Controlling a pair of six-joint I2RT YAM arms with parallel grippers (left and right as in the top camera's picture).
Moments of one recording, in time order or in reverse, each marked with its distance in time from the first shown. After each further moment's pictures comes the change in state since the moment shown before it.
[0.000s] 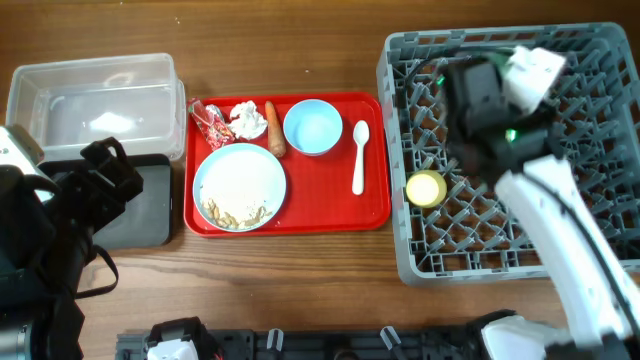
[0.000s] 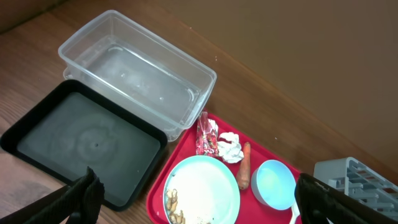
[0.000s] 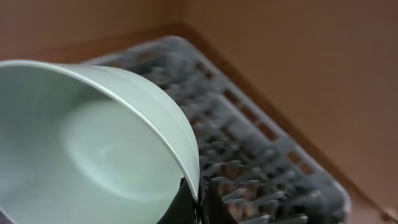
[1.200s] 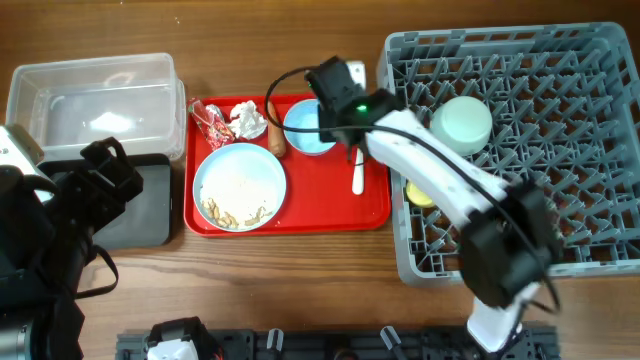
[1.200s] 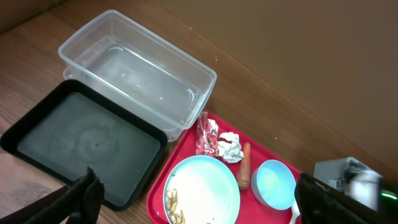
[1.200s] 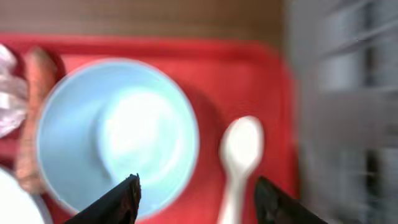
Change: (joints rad) left arm 0.000 0.000 0.000 0.000 0.000 0.000; right arm 0.344 0.498 0.201 0.212 -0.807 -0.082
